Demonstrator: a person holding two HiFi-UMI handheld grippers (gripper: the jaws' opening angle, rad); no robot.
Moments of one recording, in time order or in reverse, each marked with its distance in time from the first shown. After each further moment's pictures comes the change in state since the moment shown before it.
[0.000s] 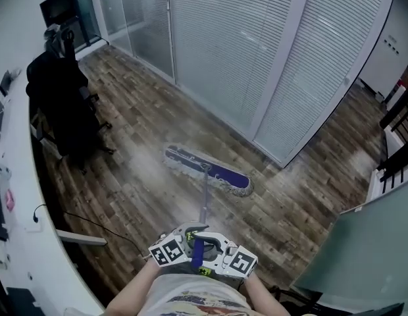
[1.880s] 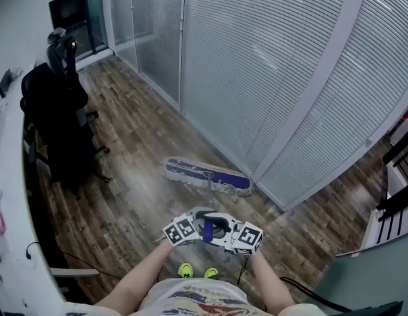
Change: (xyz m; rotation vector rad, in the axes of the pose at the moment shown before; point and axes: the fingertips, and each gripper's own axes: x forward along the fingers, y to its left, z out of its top) left arm 0.031 0.403 0.038 -0.061 -0.084 0.081; right arm 0.083 -0.389 0.029 0.060 0.045 0.051
